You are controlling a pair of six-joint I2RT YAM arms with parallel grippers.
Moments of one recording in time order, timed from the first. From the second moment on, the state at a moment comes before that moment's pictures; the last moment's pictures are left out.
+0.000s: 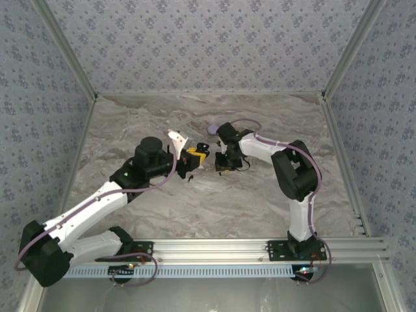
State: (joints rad) left arm -0.71 1.07 0.79 -0.05 0.32 -0.21; right arm 0.56 1.98 1.33 -0.67 -0.24 0.43
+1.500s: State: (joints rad) left arm -0.70 1.45 0.60 0.72 0.34 -0.39; right arm 0.35 1.37 1.13 -0.42 -0.60 0.44
